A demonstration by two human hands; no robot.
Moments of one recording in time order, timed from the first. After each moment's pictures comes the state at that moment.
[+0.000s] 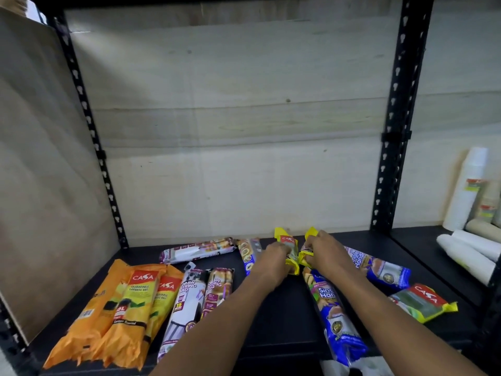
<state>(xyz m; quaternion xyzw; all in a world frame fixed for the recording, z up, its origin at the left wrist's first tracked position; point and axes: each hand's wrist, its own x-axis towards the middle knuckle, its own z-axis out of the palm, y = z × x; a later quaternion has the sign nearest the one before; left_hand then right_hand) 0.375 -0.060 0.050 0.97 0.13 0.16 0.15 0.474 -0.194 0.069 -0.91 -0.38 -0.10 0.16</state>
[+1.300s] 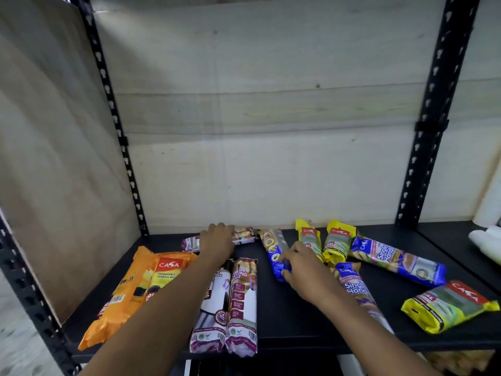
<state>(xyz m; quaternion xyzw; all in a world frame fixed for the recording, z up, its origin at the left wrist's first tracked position) 0.294 0.104 0.053 0.93 0.34 0.08 -0.07 0.370 -0.139 0.045 -0.85 -0.48 -0.08 0.22</state>
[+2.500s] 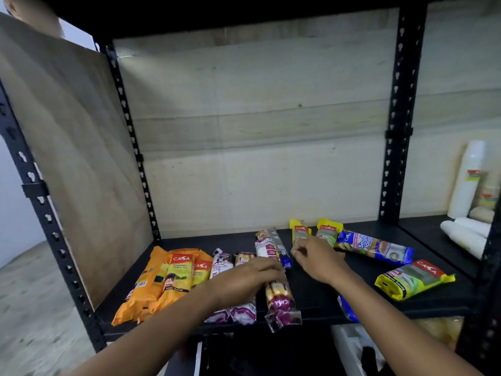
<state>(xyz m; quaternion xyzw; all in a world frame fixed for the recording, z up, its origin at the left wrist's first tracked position) 0.188 -0.036 0.077 0.97 -0.17 0.14 0.03 0.357 -0.203 0.083 -0.84 -0.45 -0.04 0.31</state>
